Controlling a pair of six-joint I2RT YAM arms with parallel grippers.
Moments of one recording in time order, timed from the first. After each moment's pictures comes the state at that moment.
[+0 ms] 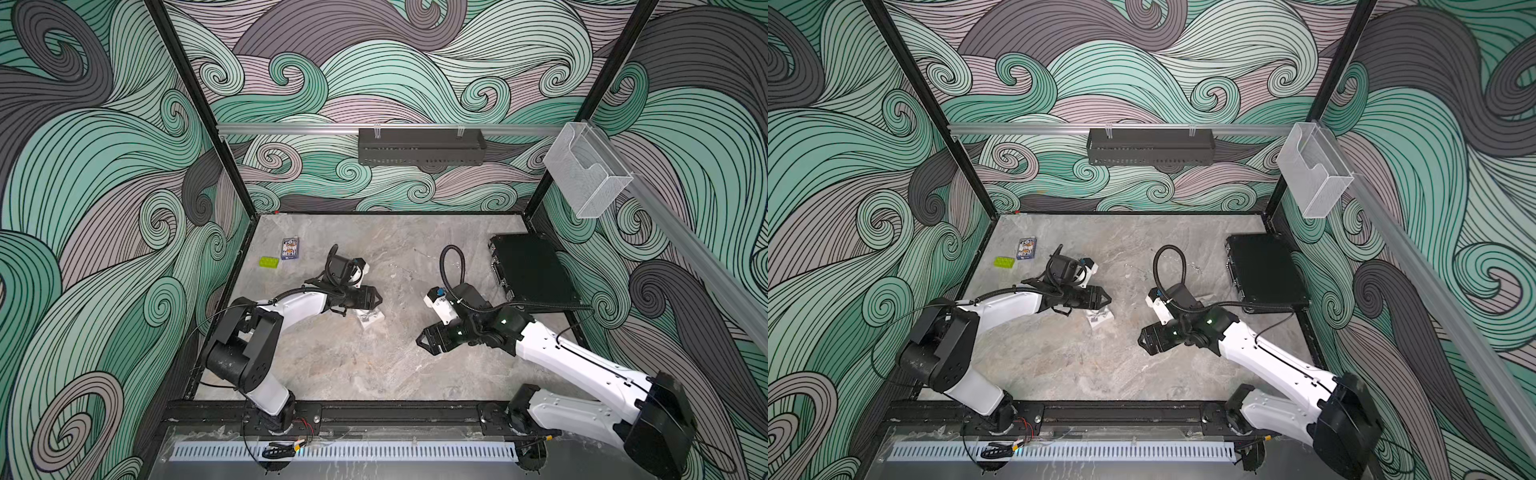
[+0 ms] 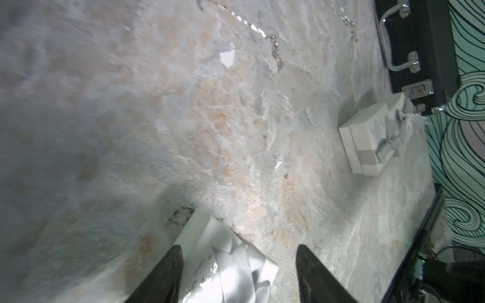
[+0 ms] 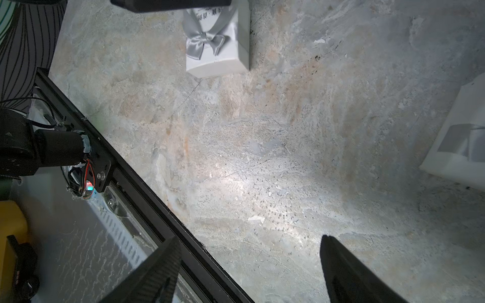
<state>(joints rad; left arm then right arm) -0.48 1.62 0.86 -0.19 0.42 -0.35 0.77 1.12 0.77 -0.66 -0.27 0.33</state>
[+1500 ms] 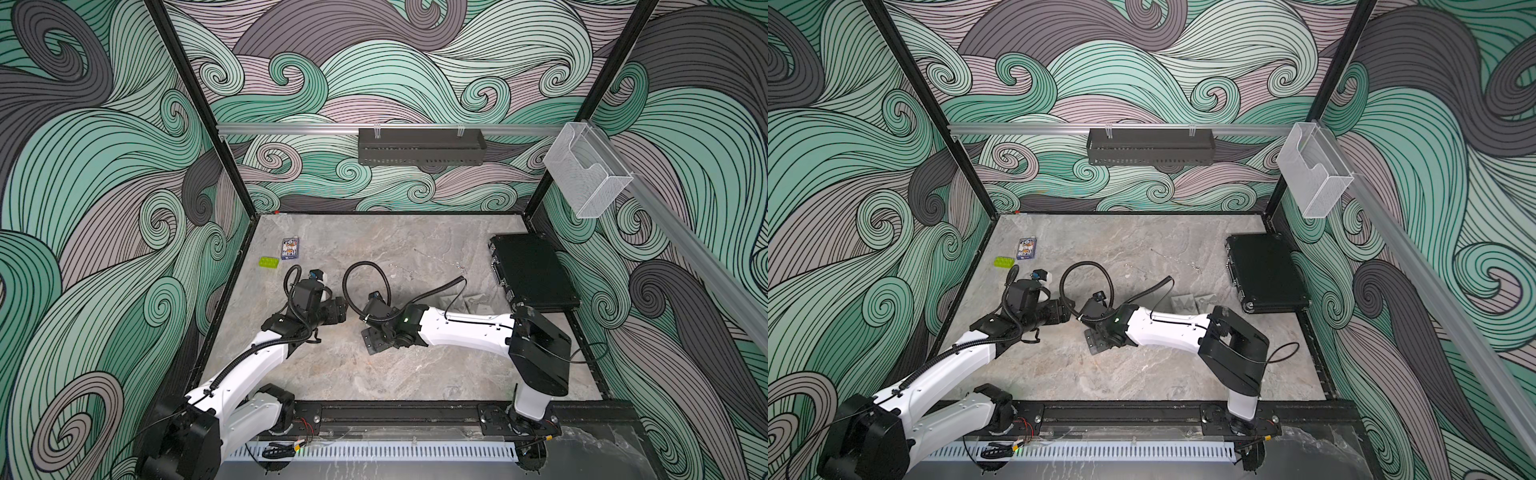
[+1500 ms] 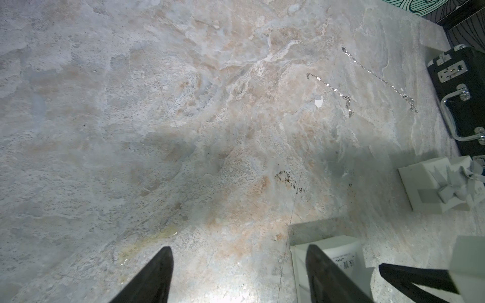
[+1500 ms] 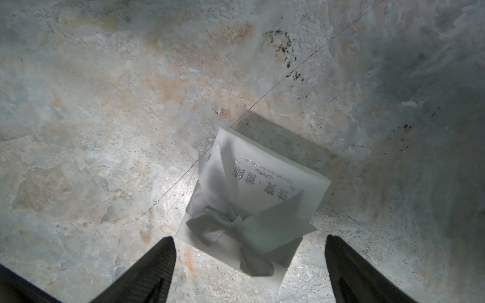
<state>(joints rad) -0.37 1.02 0.54 -0.29 0.02 -0.44 1.14 1.81 1.22 -0.59 0.19 0.62</state>
